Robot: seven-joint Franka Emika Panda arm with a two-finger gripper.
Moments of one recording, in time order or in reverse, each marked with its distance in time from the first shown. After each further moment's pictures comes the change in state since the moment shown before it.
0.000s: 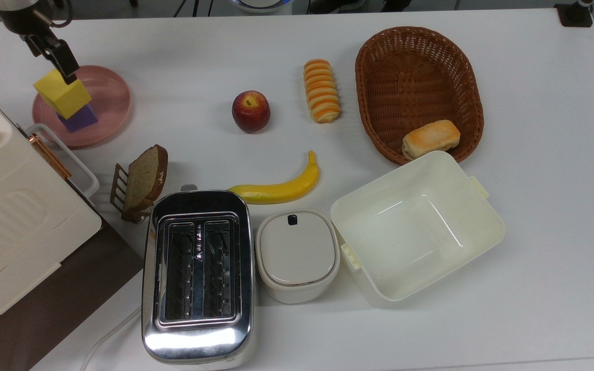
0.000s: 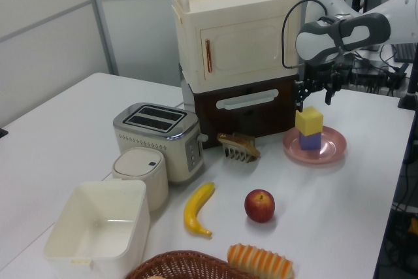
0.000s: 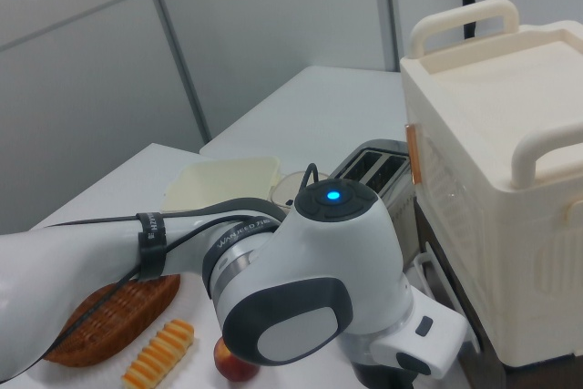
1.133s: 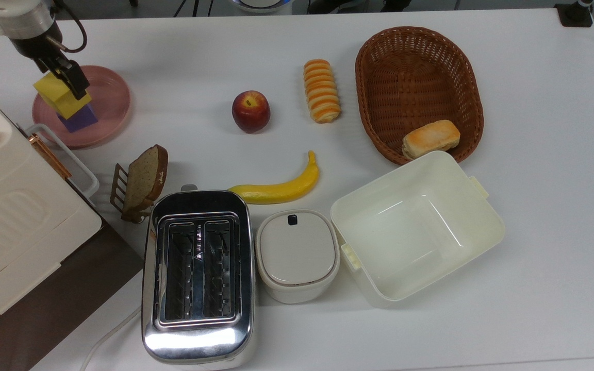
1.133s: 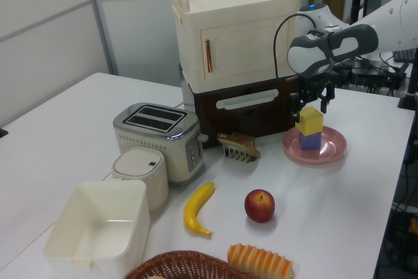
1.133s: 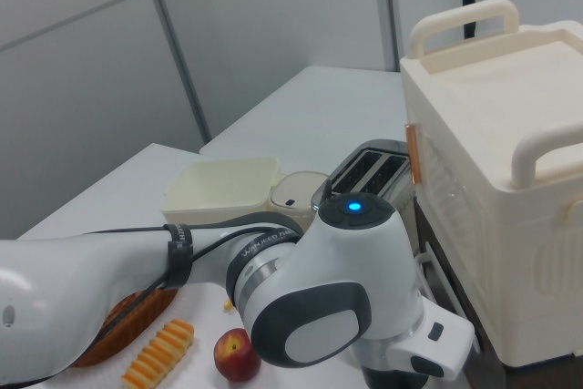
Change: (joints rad) arm 0.018 0.081 0.005 0.029 -0.046 0.001 -0.014
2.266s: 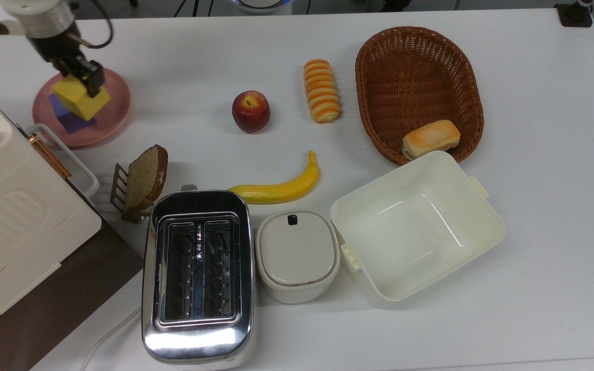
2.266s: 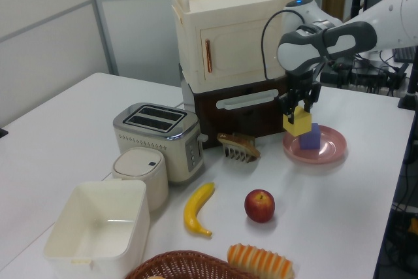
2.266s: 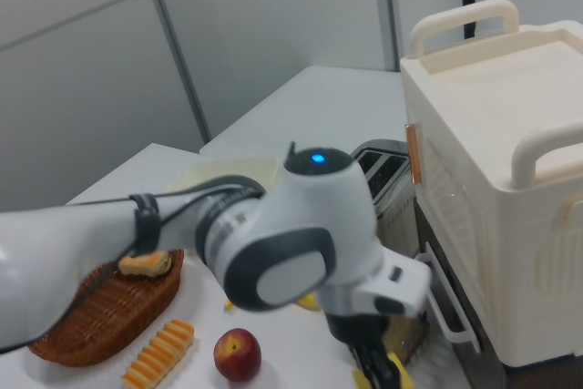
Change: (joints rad) arm 0.023 -0.046 0.082 0.013 -0.014 -0.081 -0.008
